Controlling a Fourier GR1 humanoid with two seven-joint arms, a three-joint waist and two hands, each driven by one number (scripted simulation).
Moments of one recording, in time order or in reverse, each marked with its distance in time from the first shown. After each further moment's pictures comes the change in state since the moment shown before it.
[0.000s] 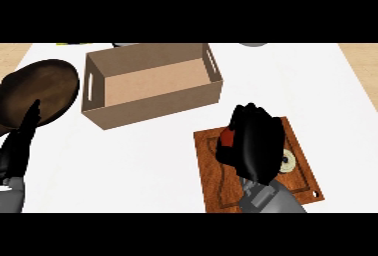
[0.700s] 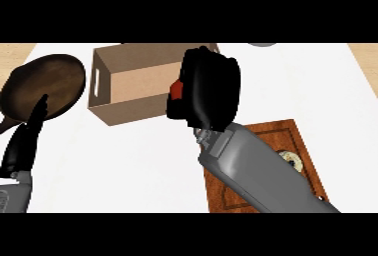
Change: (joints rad) left arm -0.039 -0.018 -0.013 0.011 -0.025 -0.005 -0.006; right arm -0.534 -0.002 0.010 0.262 -0.294 -0.120 0.117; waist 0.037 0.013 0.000
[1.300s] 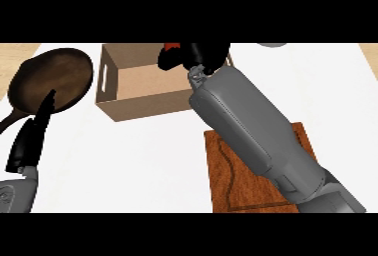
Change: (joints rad) left arm -0.028 -0.013 -0.021 -0.007 -0.012 -0.011 0.008; right arm -0.298 0.002 -0.159 0.505 -0.239 -0.326 -0.080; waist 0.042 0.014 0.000
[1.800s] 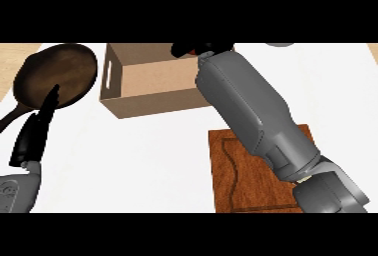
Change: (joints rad) left arm -0.031 -0.005 -0.009 0.001 -0.006 -0.007 0.002; right arm -0.142 0.002 -0.100 0.403 -0.096 -0.178 -0.114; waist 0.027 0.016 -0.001
